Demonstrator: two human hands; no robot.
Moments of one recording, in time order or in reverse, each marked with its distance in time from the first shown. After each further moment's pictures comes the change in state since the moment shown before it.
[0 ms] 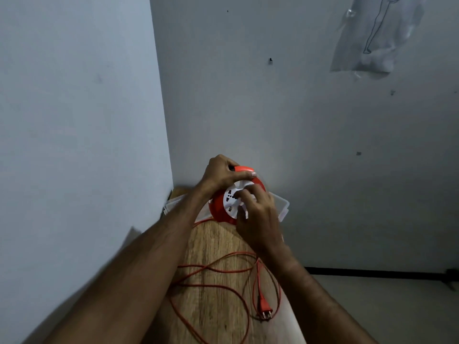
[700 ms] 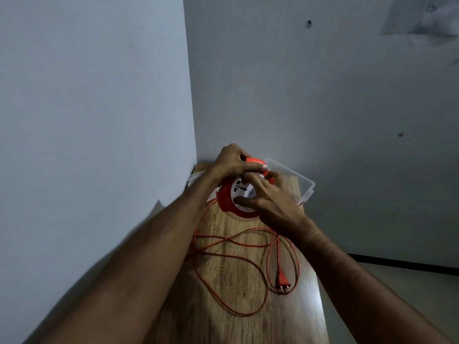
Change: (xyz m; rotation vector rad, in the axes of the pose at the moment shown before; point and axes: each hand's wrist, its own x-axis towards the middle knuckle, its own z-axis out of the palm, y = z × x) left_hand -0.032 -0.028 -0.022 0.051 -0.095 -0.138; right_hand -0.001 0.008 0.007 -0.313 -0.474 -0.551
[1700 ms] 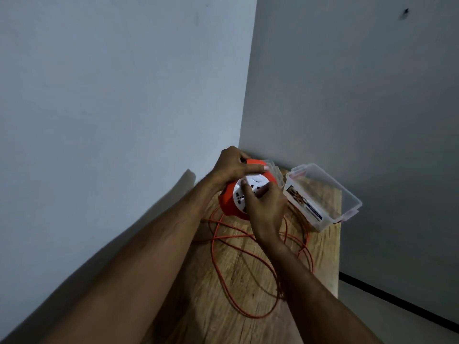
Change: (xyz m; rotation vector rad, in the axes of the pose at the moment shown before) left_hand -0.042 -0.065 -0.027 -0.146 0.286 -0.184; right_hand 0.053 -0.089 0.034 1.048 0.299 0.972
